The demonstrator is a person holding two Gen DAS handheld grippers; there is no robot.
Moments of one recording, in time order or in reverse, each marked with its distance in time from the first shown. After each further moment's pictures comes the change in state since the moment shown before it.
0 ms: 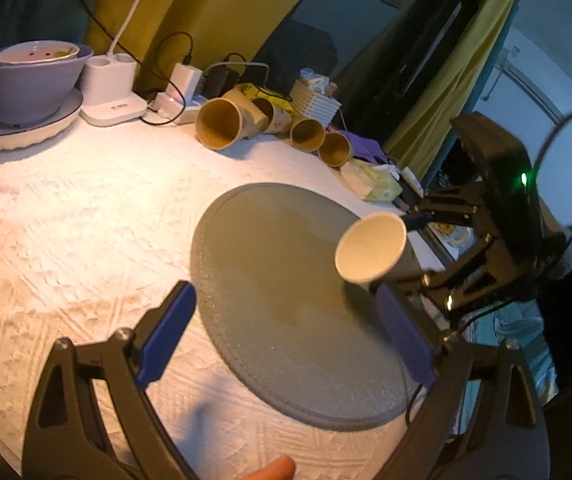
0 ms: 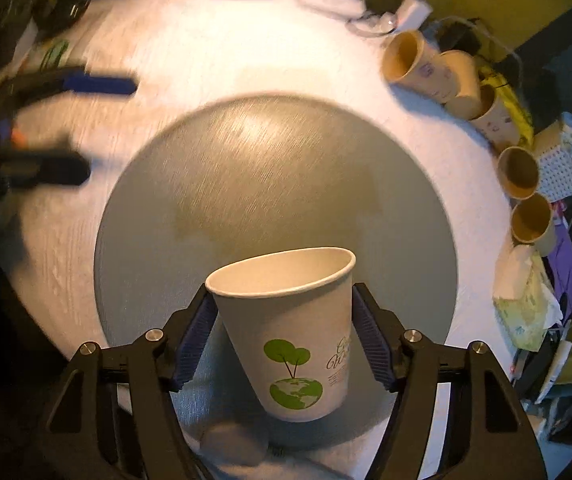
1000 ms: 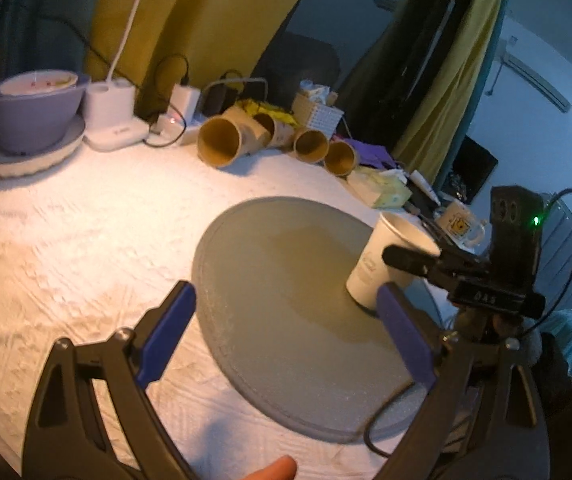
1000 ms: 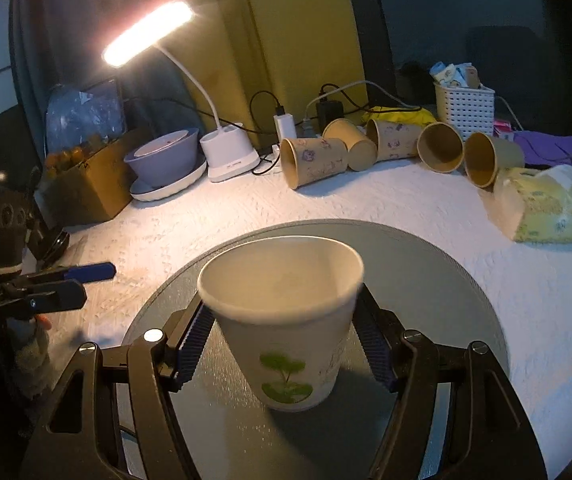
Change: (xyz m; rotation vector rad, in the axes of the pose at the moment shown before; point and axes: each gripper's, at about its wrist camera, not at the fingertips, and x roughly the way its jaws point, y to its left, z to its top) left arm 0.002 -0.016 0.000 0.066 -0.065 0.064; right arm -0.002 -0.045 -0.094 0.511 -0.673 0.093
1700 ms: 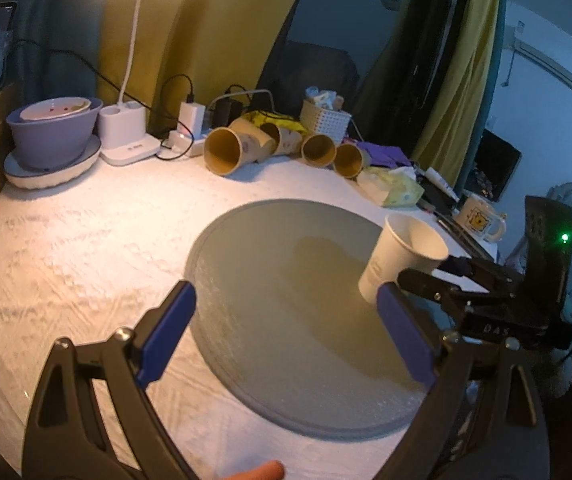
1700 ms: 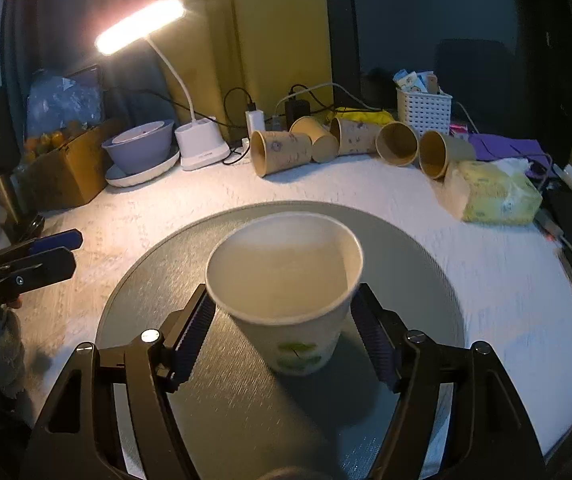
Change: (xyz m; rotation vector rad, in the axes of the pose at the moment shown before) left arm -0.007 -0.045 -0.019 0.049 -0.040 0.141; right arm -0.033 0.012 -0.031 -0.016 0.004 -0.159
